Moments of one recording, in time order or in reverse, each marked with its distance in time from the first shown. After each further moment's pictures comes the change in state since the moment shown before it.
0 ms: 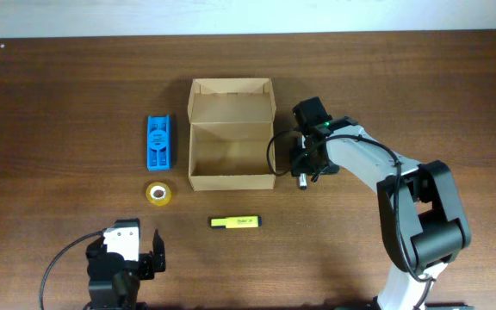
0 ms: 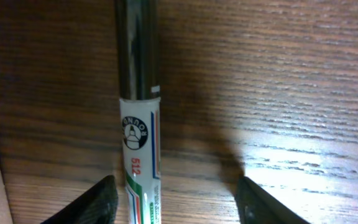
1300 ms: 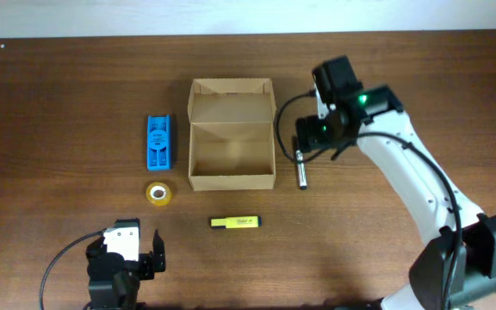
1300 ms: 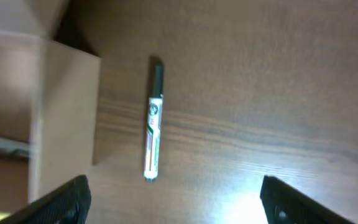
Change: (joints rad) left arm 0.000 0.000 0.000 0.000 0.000 0.000; right arm -0.020 -0.235 0.216 -0.299 0.044 -0.090
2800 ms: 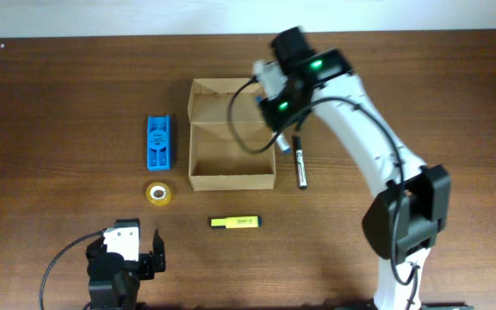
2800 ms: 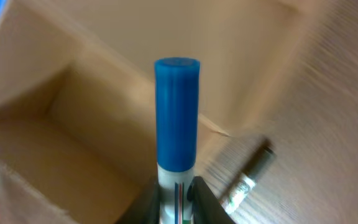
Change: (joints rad) left arm 0.000 0.000 0.000 0.000 0.000 0.000; right arm 0.132 0.347 0.506 -0.155 -0.252 -0.359
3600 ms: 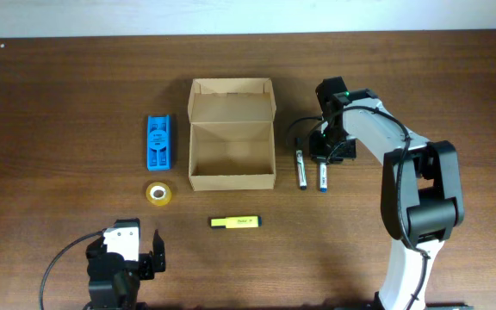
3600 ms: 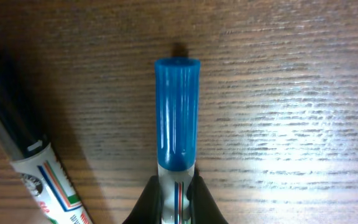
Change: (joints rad) left arm 0.000 0.000 0.000 0.000 0.000 0.000; right arm -0.255 0.042 -0.469 0.183 0.146 0.446
